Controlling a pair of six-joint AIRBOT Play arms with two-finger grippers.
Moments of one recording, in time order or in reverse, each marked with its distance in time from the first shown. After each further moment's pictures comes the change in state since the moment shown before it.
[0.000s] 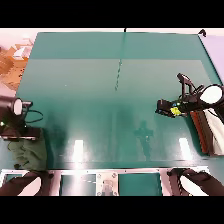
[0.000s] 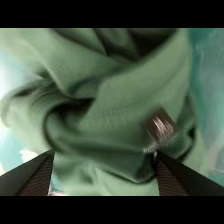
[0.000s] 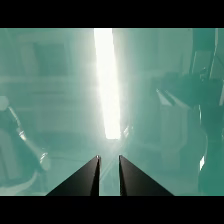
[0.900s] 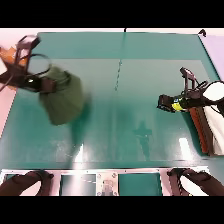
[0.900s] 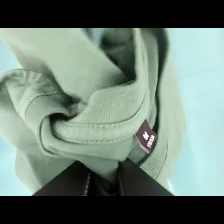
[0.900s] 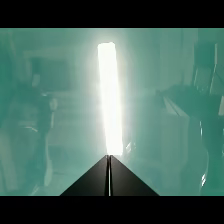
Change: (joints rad) left arm -0.306 -0.032 0.610 -0.349 0.190 0.145; right arm 0.000 0.000 0.059 0.000 -0.021 -0.002
